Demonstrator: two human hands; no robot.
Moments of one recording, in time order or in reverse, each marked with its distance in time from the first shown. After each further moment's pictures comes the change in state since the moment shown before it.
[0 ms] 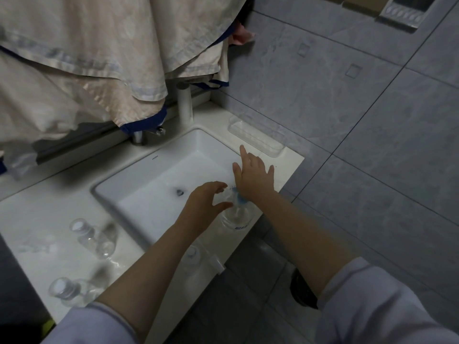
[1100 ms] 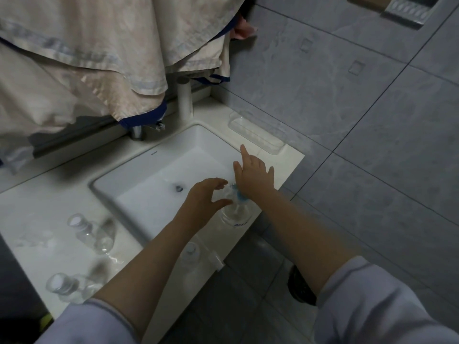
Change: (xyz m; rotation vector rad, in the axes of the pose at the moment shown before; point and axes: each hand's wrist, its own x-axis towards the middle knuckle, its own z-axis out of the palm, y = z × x) left_hand -0.002 0.005 -0.006 -0.023 -0.028 0.021; right_hand -0.001 0.000 0.001 0.025 -0.024 0.015
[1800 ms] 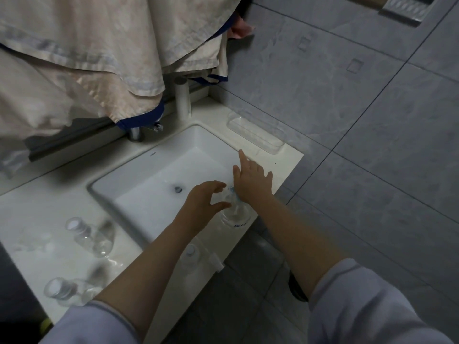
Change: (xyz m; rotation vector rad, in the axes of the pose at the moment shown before) left_hand -0.001 -0.005 0.002 -0.005 -0.001 0.010; right_hand -0.006 -0.001 0.008 0.052 -0.057 0.042
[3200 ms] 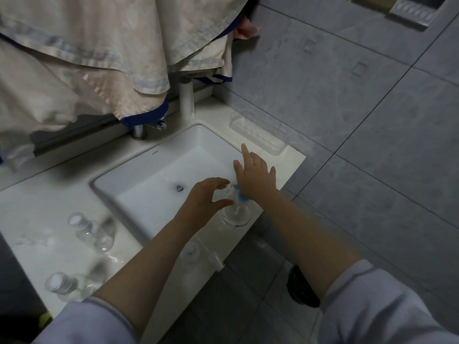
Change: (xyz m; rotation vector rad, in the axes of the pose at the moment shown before) left_hand 0.003 0.006 -0.005 0.007 -0.018 0.035; right_hand 0.010 0.003 -0.003 -0.037 0.083 -0.053
